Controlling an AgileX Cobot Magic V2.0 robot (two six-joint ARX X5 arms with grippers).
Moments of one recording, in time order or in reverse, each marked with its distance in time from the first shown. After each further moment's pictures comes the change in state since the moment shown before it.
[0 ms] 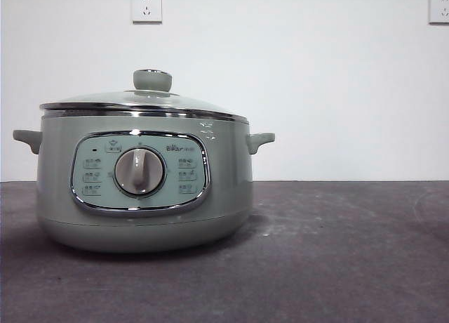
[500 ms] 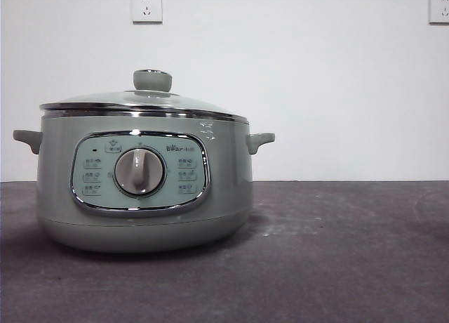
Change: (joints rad) left arm 0.064 0.012 -0.019 0.066 -0.012 0.064; right arm 0.000 0.000 0.000 0.000 0.000 0.000
